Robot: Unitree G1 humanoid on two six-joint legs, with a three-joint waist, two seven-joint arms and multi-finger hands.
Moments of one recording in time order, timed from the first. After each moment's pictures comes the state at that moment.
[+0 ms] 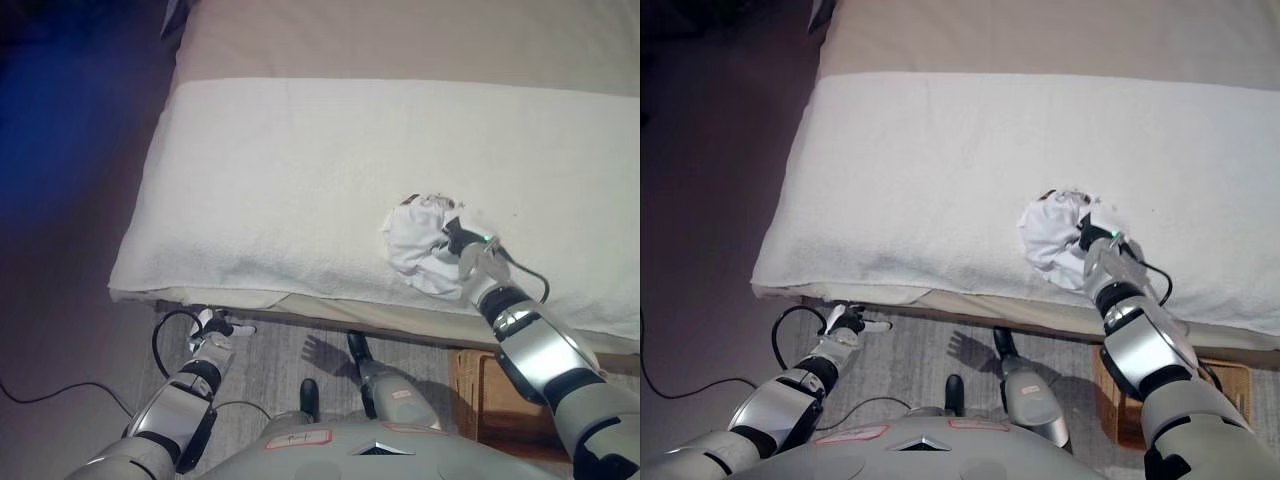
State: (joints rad) left arm -0.30 0.24 -0.34 1.21 -0.04 0.24 0.30; right arm -0.62 -0.40 0.61 1.20 -0.29 0.23 -0.20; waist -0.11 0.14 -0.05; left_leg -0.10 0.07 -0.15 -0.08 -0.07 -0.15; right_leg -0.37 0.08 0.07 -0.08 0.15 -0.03
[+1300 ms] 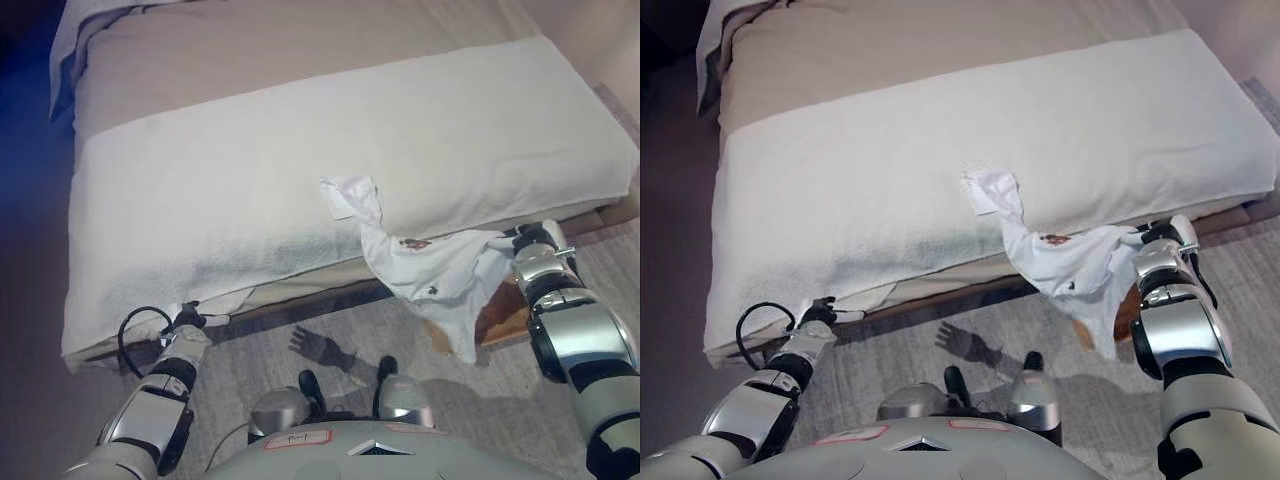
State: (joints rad) left arm -0.26 0.37 -0.21 1.08 -0.05 0.27 0.30; right arm -0.79 -0.54 0.27 1.37 -0.03 0.28 -0.21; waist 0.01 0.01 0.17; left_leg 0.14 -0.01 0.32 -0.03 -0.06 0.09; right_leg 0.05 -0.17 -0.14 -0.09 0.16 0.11
